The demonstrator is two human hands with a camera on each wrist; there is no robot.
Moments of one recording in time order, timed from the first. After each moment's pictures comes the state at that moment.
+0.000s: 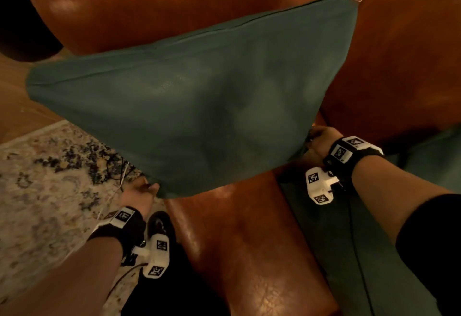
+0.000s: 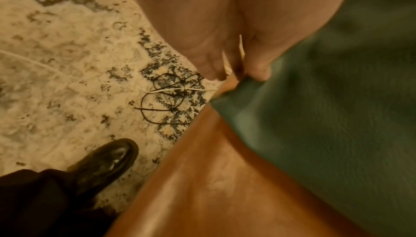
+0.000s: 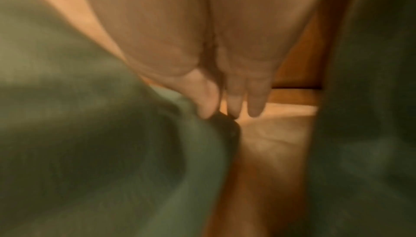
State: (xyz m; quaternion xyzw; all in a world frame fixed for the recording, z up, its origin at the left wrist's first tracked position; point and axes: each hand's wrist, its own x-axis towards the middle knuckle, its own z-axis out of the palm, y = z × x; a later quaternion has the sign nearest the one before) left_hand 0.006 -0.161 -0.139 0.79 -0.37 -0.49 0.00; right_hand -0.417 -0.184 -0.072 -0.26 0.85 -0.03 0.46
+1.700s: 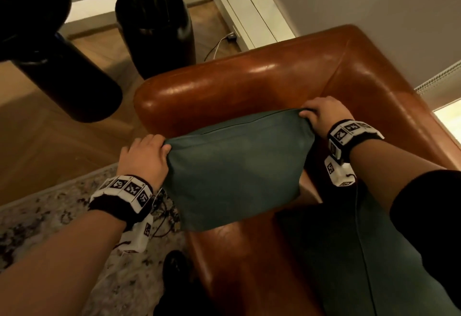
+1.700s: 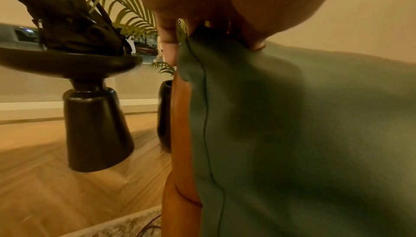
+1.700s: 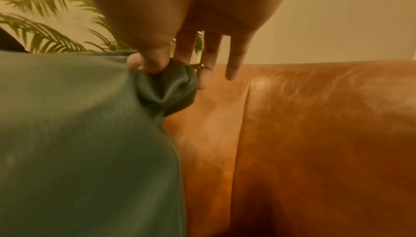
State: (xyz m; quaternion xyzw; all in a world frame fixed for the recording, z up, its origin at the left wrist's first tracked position) left_hand -0.003 -0.268 0.098 0.65 -0.75 -0.12 -0.02; right_hand -0.416 -0.290 0.118 -0.68 0.72 0.02 0.12
